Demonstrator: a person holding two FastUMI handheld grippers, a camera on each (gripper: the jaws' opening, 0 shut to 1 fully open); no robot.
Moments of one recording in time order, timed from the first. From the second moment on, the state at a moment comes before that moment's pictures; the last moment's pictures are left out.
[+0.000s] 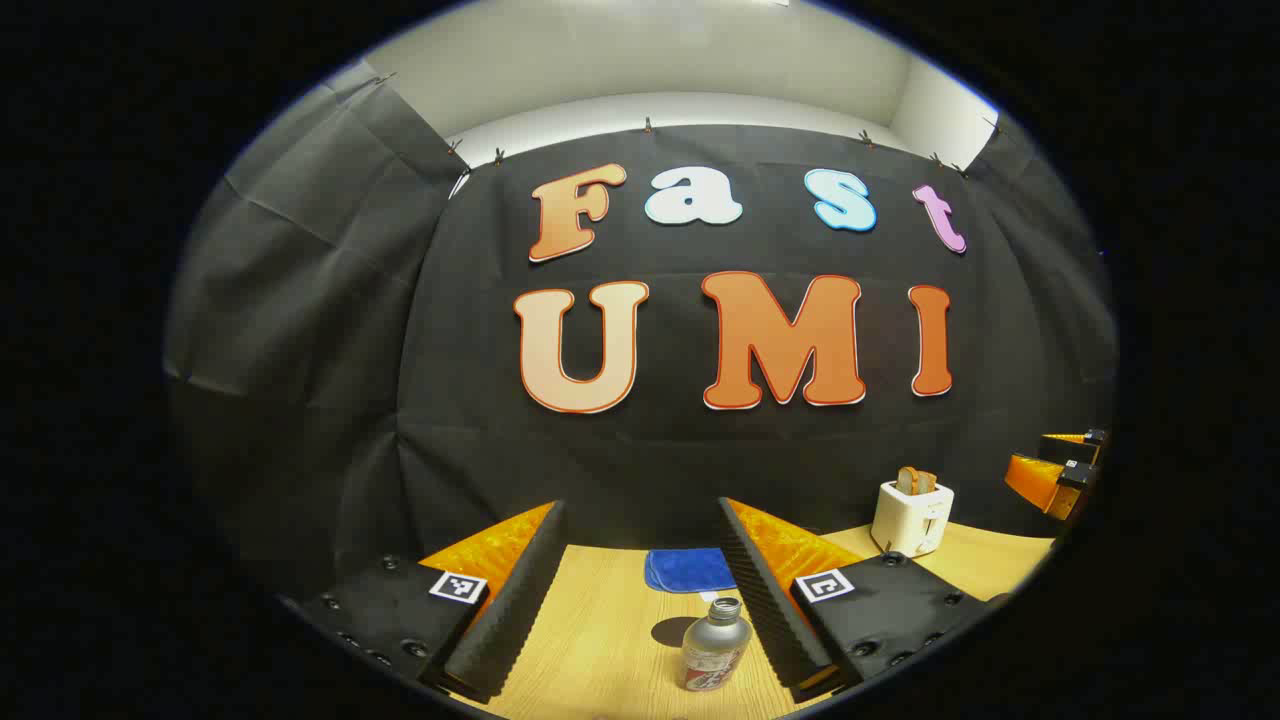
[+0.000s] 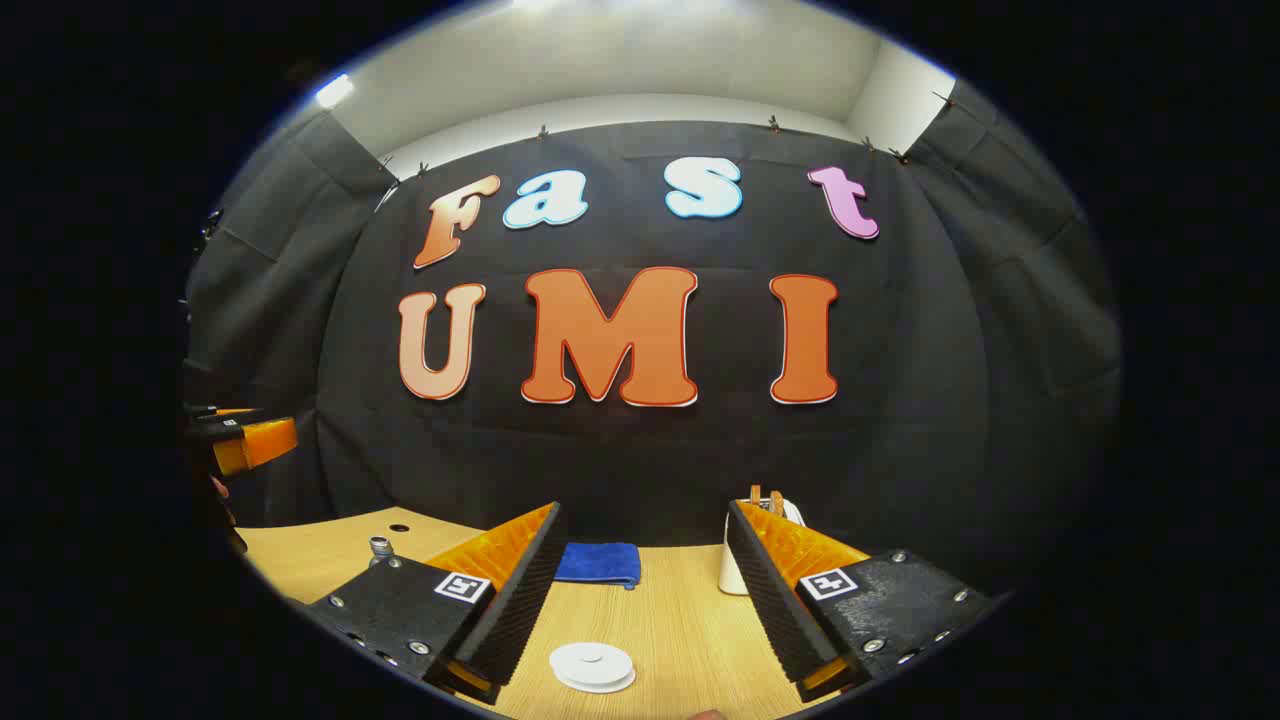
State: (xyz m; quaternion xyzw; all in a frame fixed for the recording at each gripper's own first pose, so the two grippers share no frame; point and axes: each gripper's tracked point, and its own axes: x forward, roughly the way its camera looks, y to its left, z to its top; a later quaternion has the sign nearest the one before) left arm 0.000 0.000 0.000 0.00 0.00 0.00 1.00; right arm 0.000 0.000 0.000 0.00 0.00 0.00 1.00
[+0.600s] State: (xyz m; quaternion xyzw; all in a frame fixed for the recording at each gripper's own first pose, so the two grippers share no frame) left arm -0.001 0.001 -0.017 -0.01 0.02 0.00 1.00; right arm -0.003 0.015 -0.010 0.00 0.01 0.02 1.00
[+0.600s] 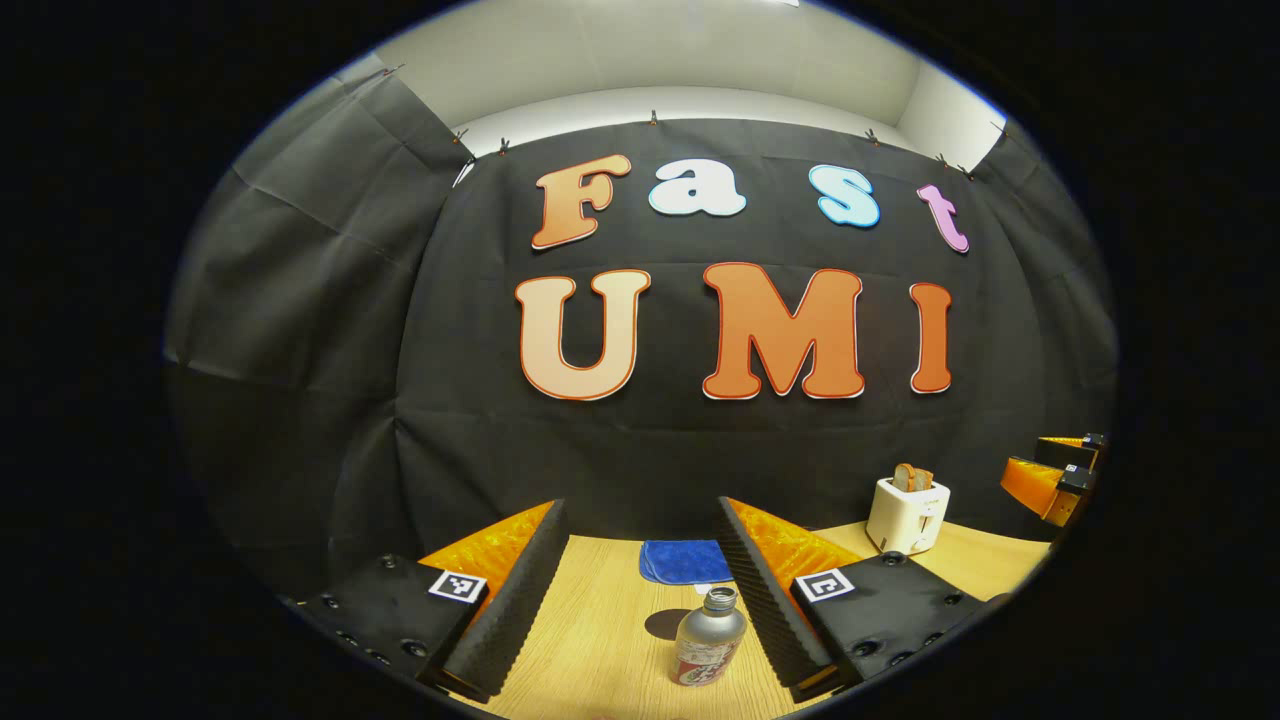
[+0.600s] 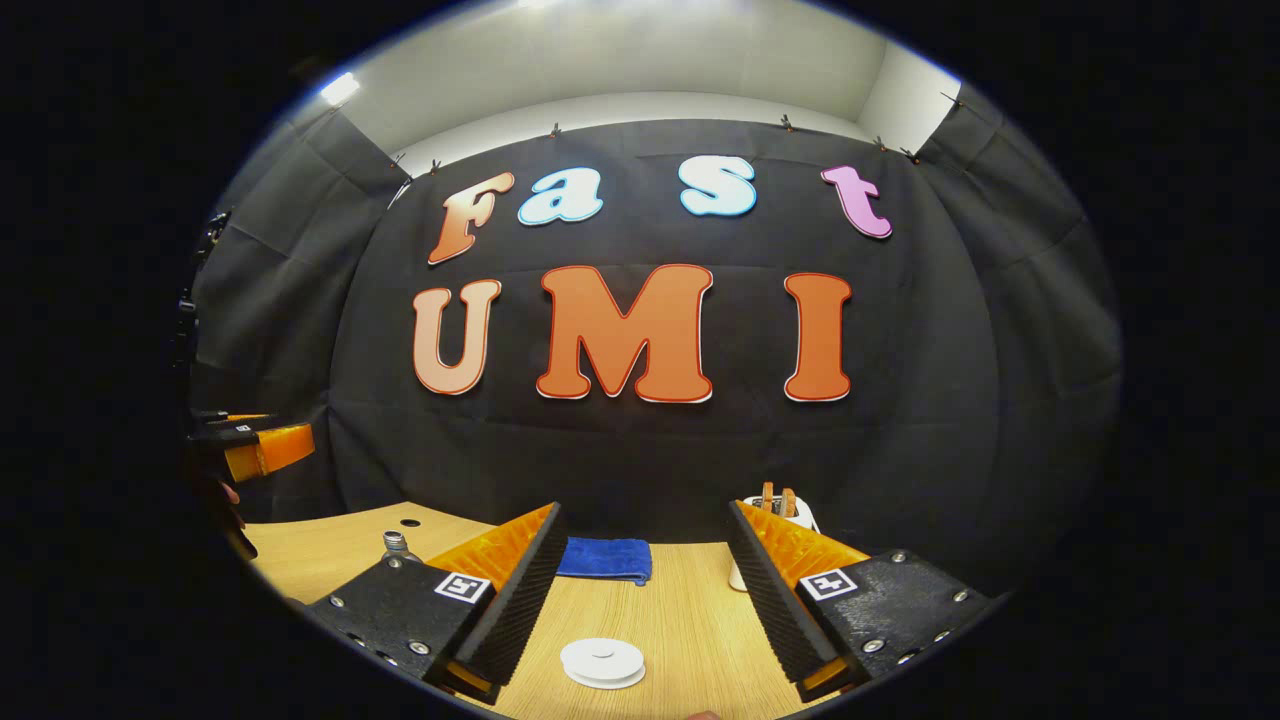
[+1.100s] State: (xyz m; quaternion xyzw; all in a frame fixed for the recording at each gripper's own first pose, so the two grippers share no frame) left arm 0.002 -0.009 -0.022 -0.01 0.01 -0.02 1.00; right arm 0.002 0.026 -0.037 -0.01 0.04 0.04 1.00
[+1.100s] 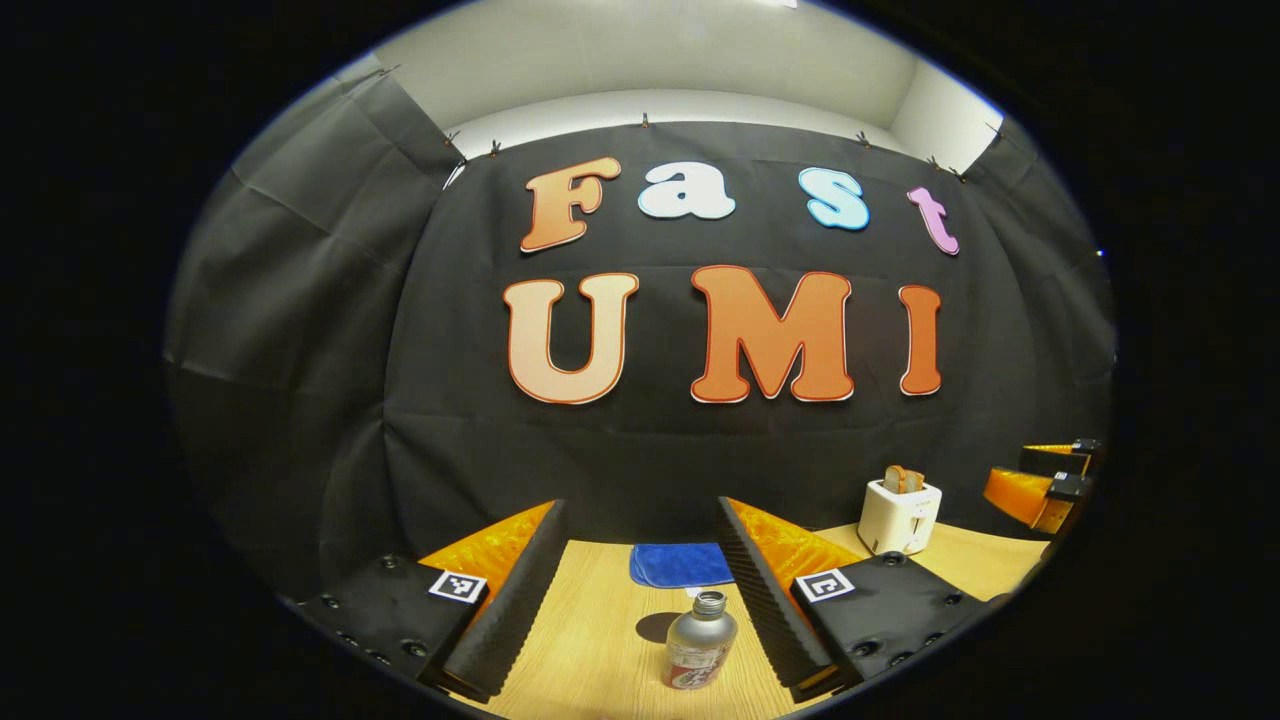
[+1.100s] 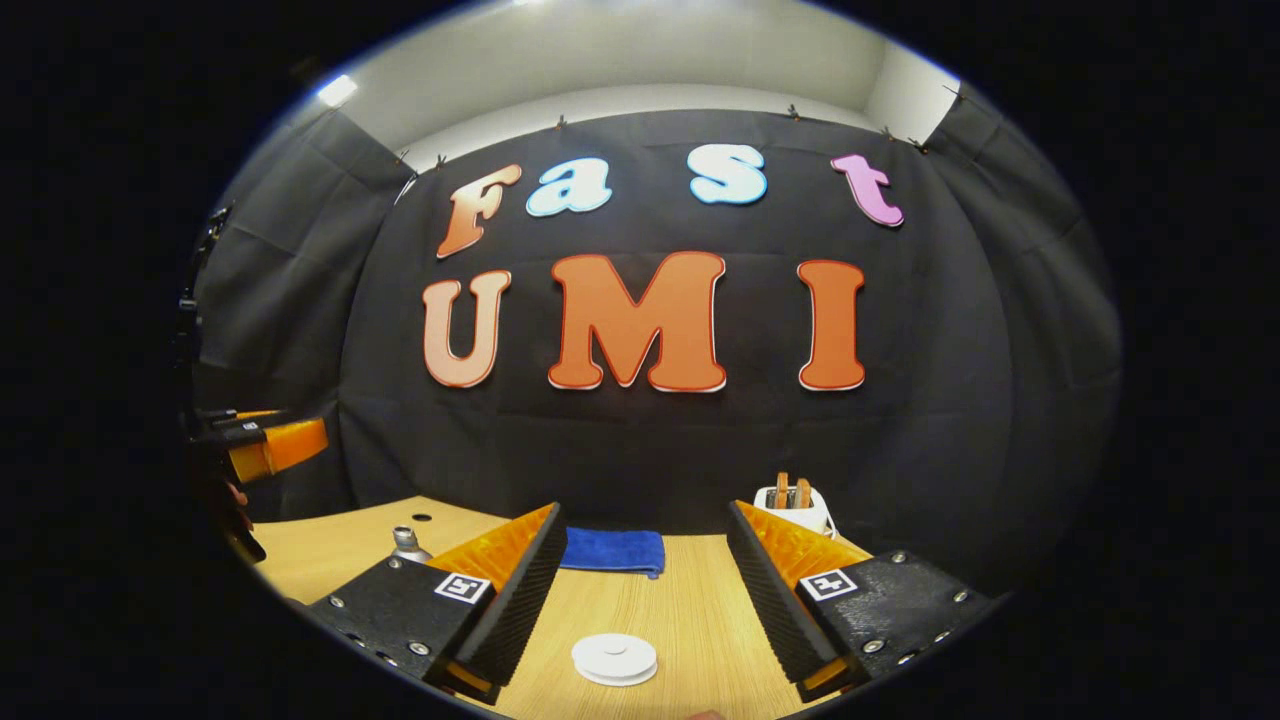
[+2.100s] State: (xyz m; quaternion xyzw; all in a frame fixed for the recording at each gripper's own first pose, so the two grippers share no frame) left arm -0.006 -0.006 -0.077 0.00 0.06 -0.01 1.00; right arm 0.024 0.050 -0.210 0.02 0.19 0.08 0.98
